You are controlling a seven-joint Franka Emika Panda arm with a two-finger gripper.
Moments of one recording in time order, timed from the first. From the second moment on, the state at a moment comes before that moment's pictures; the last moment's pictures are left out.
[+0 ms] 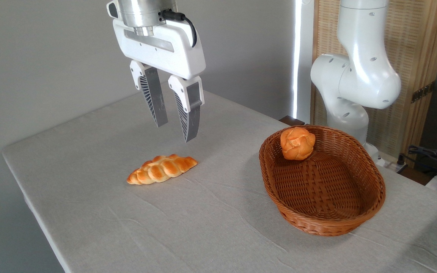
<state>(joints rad) -0.08 -0.05 0.02 -1.65 -0.02 1.61 0.66</state>
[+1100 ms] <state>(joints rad) -0.10 -0.37 0.02 -2.09 -0.02 1.68 0.81</state>
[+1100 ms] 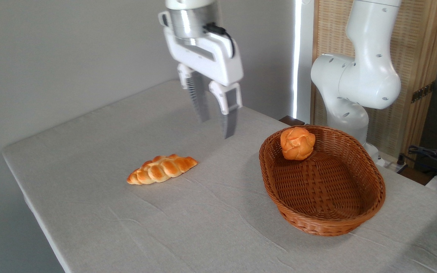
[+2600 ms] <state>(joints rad) -0.15 -0.74 0.31 -2.63 0.01 1.66 1.08</state>
